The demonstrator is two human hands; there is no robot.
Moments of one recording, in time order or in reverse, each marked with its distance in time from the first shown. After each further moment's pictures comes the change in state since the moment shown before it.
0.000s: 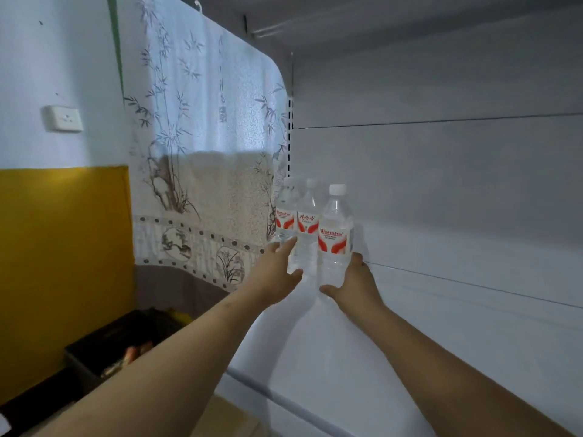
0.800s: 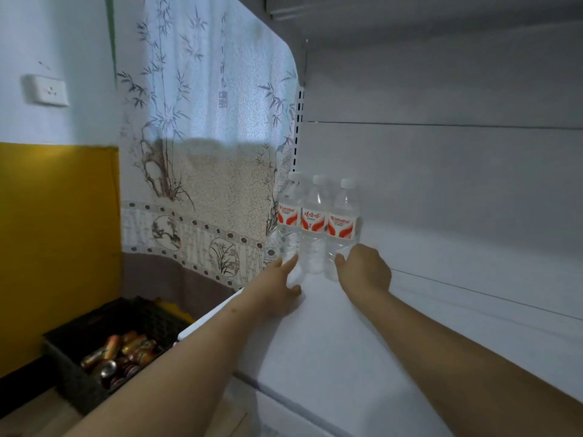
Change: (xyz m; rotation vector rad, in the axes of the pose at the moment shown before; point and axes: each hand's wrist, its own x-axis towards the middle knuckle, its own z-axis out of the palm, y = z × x) left_hand 0.016 -0.039 0.028 0.076 -0.211 -0.005; right_hand 0.022 -0.032 -0.010 -0.443 0.168 0.081
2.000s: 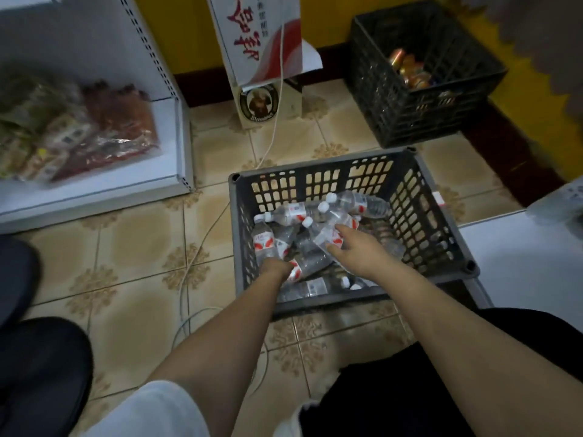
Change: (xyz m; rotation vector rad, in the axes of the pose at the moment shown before) left_hand -0.611 -0.310 0.243 -0.658 -0.074 -1.732; right_hand -0.533 -0.117 0.304 -0.021 -1.355 -0.797
